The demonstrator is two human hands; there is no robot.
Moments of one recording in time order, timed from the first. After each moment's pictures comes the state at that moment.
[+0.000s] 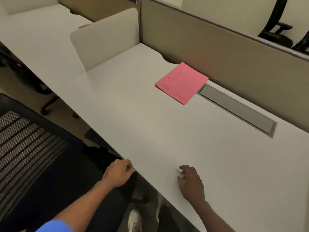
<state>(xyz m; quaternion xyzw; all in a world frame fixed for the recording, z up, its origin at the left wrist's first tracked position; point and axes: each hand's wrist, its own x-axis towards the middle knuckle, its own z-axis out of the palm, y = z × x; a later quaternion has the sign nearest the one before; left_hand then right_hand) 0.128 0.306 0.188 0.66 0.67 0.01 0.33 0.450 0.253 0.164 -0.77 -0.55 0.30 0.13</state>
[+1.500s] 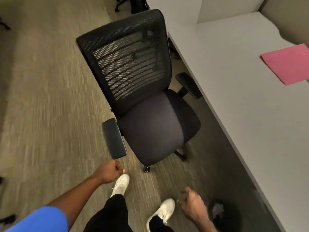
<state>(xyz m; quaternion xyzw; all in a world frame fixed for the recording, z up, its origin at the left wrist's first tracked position) -0.070 -0.163 0.150 0.37 0.82 0.01 0.44 0.304 -0.072 0.127 -0.58 -0.68 0.41 -0.19</state>
